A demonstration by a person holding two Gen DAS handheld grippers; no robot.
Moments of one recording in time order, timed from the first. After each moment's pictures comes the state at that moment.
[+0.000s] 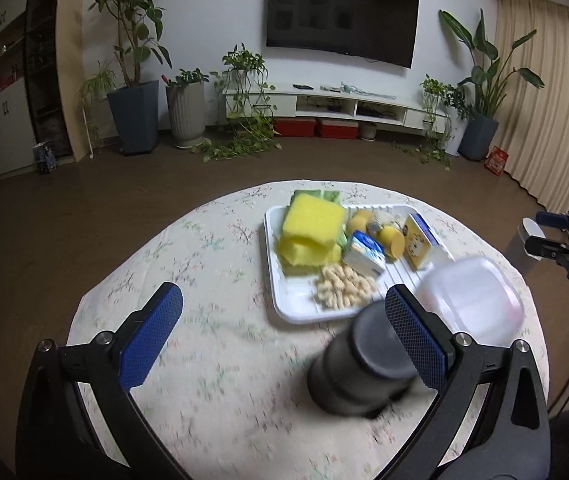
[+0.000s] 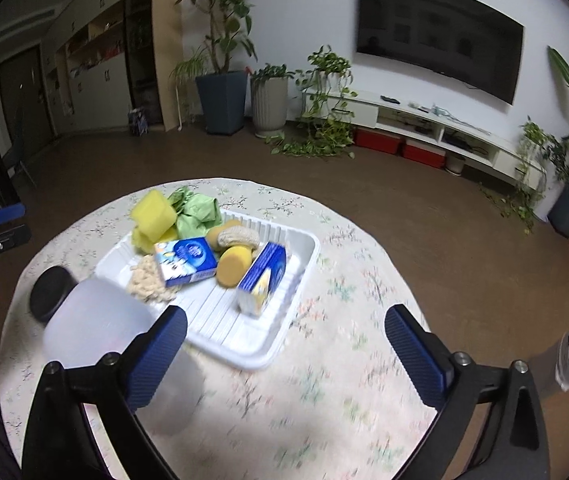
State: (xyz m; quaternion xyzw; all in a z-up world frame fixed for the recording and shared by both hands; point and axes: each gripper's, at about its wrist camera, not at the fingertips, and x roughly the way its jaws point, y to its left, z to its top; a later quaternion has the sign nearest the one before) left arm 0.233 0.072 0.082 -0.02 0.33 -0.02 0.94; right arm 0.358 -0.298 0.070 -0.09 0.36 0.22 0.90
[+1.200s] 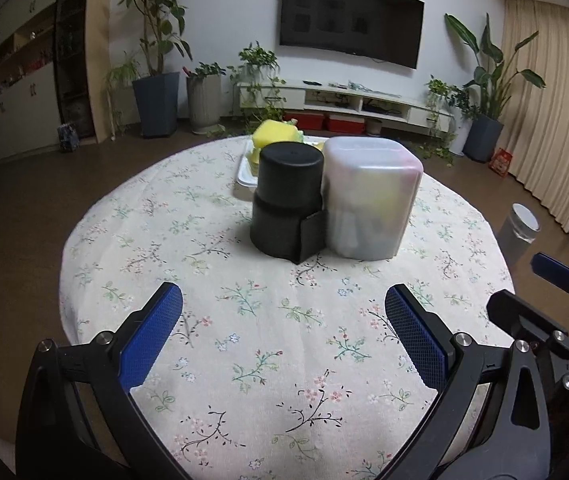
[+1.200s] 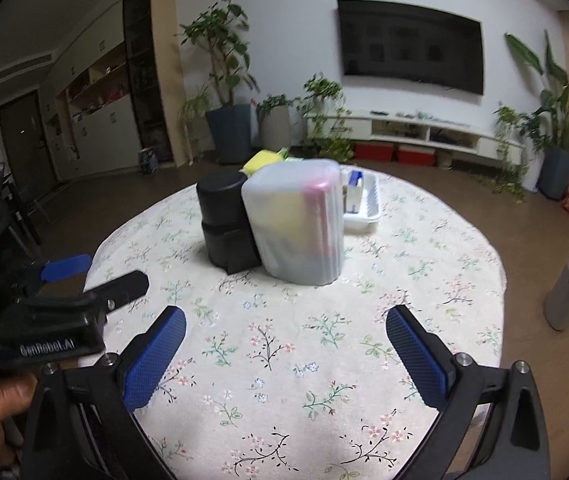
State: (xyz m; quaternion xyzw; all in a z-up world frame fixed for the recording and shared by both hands) left arm 0.061 -0.004 0.041 -0.03 0.32 0.02 0.95; right arm 0.095 -0.248 0.034 -0.02 0.31 0.20 0.93
